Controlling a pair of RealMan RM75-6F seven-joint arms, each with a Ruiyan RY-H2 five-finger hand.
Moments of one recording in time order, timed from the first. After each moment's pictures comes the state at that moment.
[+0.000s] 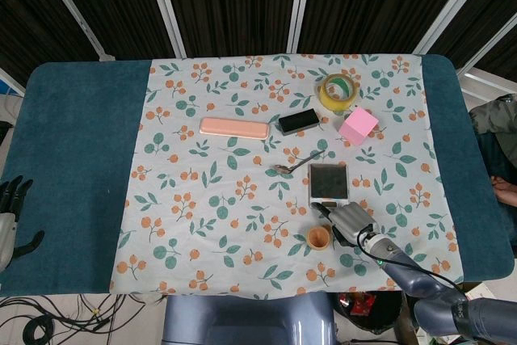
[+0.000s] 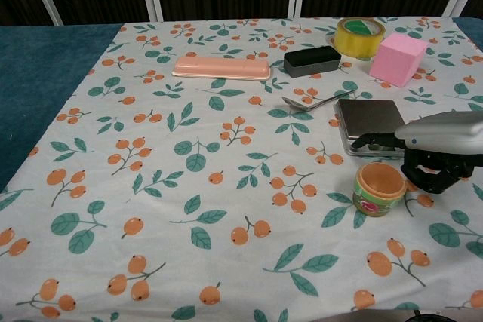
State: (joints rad) left arm -0.09 -1.09 -0.06 -1.70 1.37 1.44 0.20; right arm 0.73 -1.27 -0.04 -1.66 -1.12 0.74 -0.33
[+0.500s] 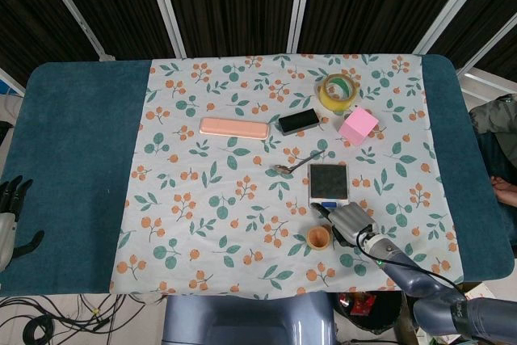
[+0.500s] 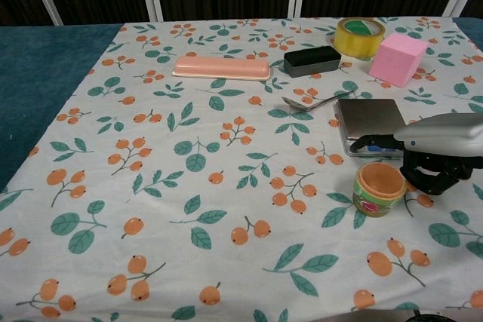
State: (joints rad) left arm -0.09 -1.09 -0.06 -1.70 1.37 1.44 0.20; right arm 0.74 -1.28 -0.05 -1.66 -1.11 0.73 -0.34
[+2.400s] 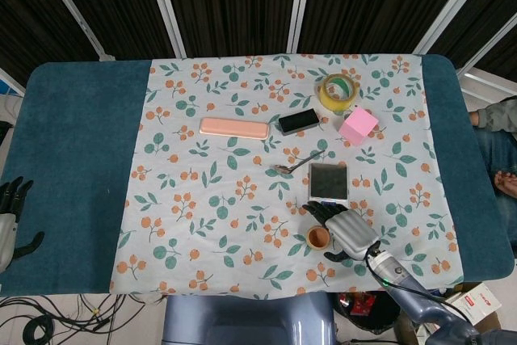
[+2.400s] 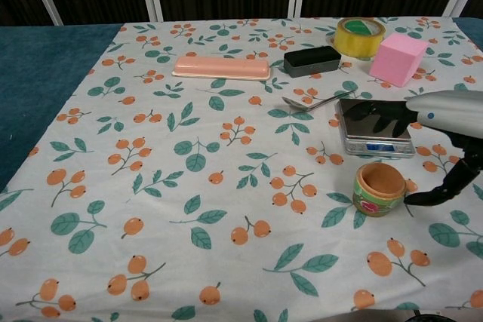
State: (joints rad) left arm -0.09 -1.09 -0.05 -1.70 1.37 1.44 0.21; right arm 0.58 -1.27 -0.04 -1.78 -1.40 1.00 -0.20
